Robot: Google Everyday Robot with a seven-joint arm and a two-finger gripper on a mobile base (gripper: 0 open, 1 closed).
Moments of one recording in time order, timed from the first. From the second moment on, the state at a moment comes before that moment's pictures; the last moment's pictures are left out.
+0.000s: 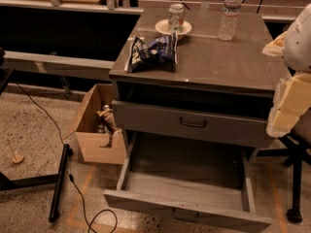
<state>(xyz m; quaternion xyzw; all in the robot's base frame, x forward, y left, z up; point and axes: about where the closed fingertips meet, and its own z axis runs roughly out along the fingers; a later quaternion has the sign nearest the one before) 0.438 -0.217 0.976 -0.60 0.78 -0.03 0.16</state>
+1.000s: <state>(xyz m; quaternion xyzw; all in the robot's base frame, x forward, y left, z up) 0.433 -0.222 0.883 -0.64 0.75 0.01 0.17</state>
